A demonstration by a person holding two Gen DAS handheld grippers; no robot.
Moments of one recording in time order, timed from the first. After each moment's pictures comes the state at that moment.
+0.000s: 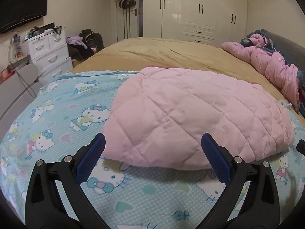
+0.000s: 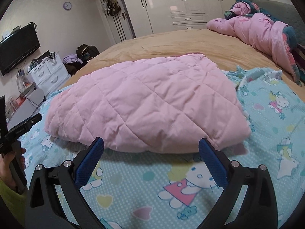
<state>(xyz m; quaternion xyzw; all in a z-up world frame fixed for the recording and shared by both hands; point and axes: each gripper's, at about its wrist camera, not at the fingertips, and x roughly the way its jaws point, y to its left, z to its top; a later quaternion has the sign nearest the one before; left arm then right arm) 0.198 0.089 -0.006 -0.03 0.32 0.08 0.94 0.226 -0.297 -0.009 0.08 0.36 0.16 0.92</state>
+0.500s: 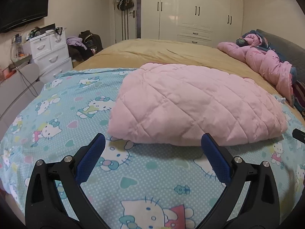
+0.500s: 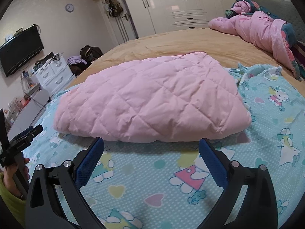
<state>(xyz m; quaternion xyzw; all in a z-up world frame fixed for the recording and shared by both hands) 0.148 0.087 -0.010 -0.03 0.31 0.06 0.95 0.197 -0.284 -0.002 0.08 0.36 0.19 0.91</state>
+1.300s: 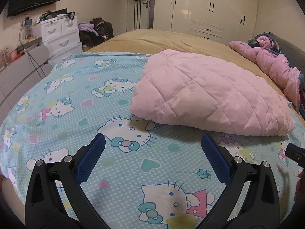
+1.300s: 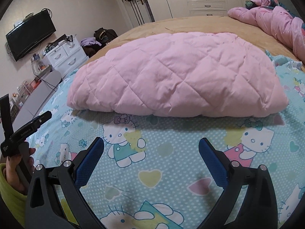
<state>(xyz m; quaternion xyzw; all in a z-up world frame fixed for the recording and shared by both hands) 0.134 0.125 -0.034 -0.07 0.34 0.10 0.93 0.186 -0.220 -0.034 0.07 0.41 0.24 0.88</state>
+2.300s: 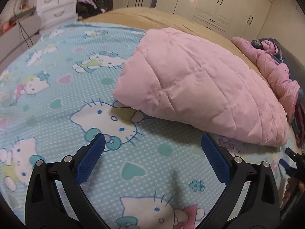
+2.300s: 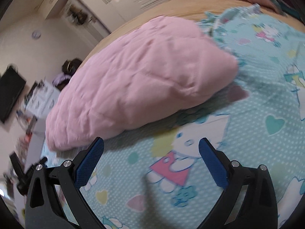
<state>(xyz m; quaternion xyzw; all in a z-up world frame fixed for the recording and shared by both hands) 0.182 0.138 -0.068 -0.16 0.41 0.07 0.90 0.235 -0.362 -0.075 0.26 0.43 0.12 0.85</state>
